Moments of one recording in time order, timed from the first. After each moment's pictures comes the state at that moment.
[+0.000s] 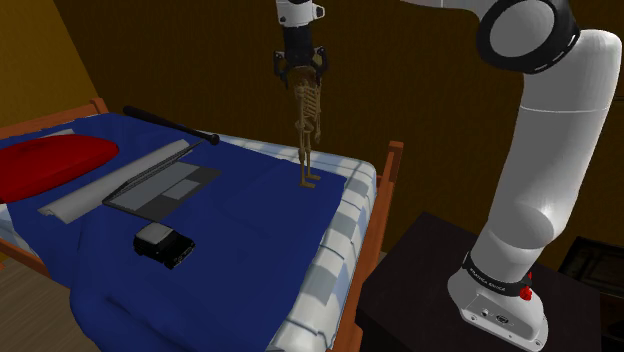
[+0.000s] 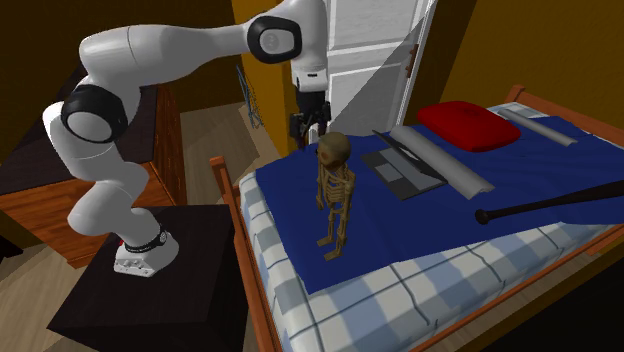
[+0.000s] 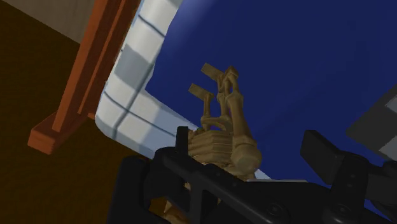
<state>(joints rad) -0.10 0.19 0.30 -1.31 -0.20 1.50 0.88</state>
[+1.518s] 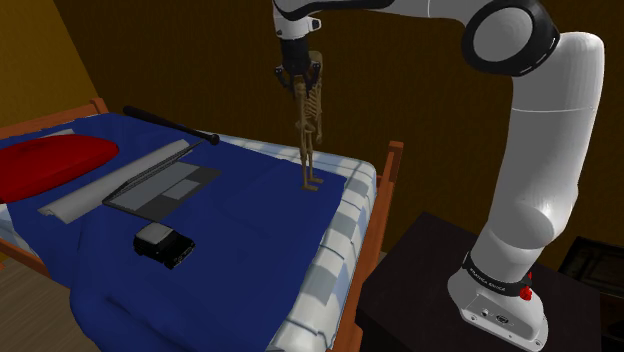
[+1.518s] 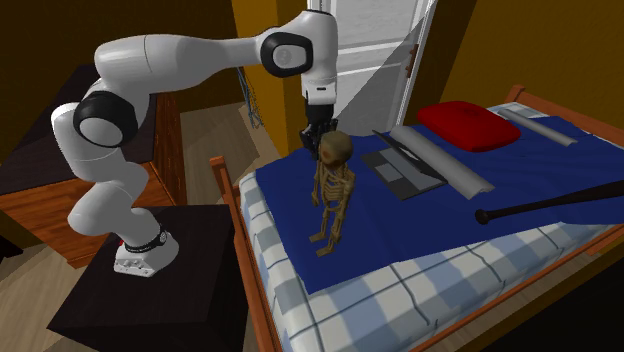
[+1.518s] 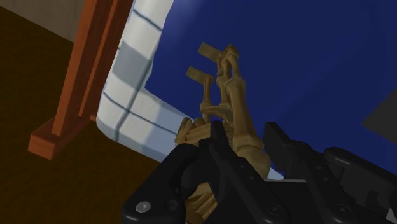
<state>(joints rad) -0.10 0.26 0.28 -1.30 -0.23 1.54 0.93</state>
